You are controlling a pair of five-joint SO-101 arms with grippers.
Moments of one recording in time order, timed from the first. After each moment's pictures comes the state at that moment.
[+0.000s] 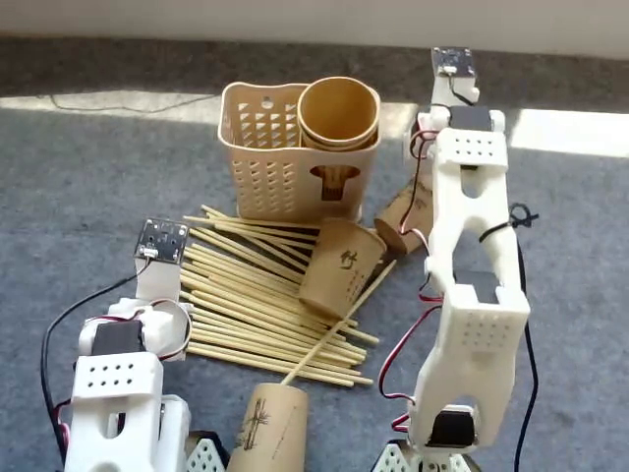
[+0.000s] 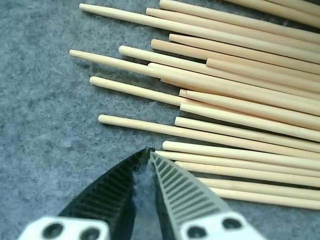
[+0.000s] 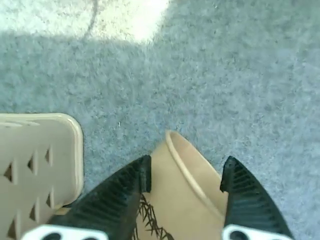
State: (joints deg) left arm -12.3 -60.9 77.4 59.7 -8.7; right arm -2.9 31.9 -31.3 72.6 4.7
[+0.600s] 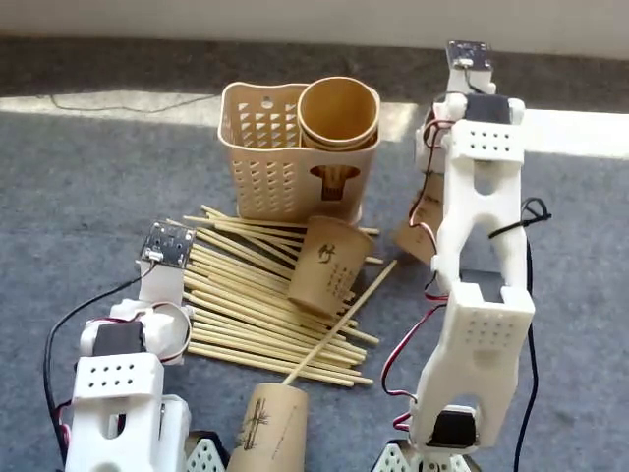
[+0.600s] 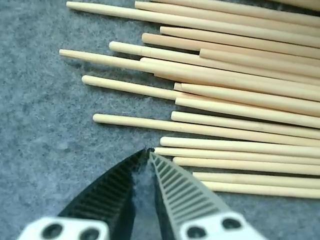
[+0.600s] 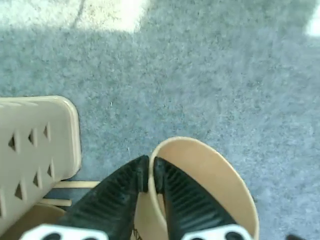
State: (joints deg) left arm -12.3 -61.0 78.3 59.7 -12.4; right arm -0.8 32.3 -42.2 86.5 5.1
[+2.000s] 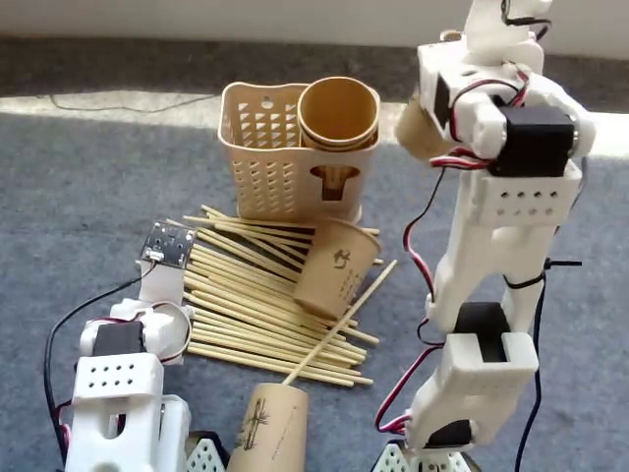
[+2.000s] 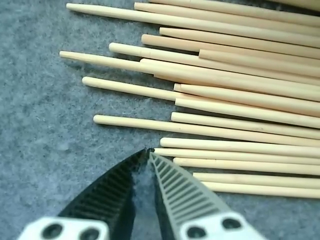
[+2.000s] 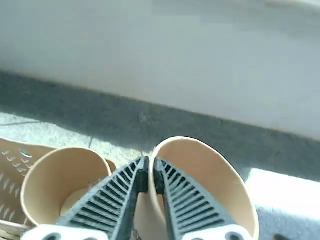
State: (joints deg) left arm -12.3 -61.0 78.3 59.7 -12.6; right arm -8.4 13.5 -71.0 89.4 11.8
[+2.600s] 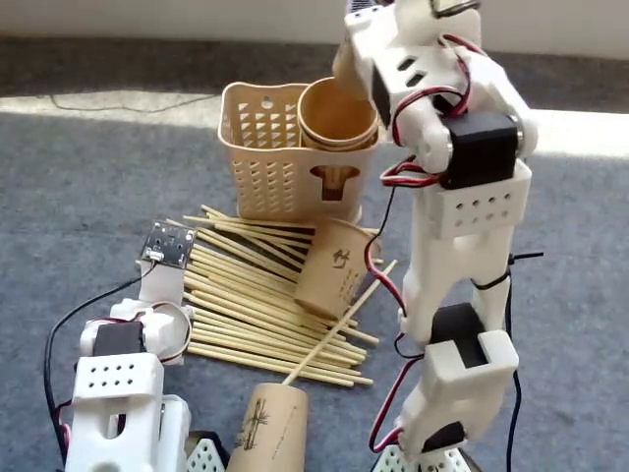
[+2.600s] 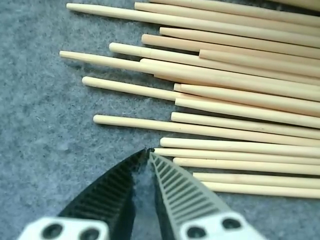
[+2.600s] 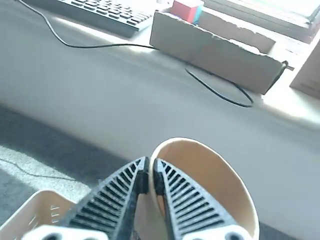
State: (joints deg) left arm -12.3 -61.0 78.3 59.7 -12.6; right arm -19.9 13.5 -71.1 74.6 17.5
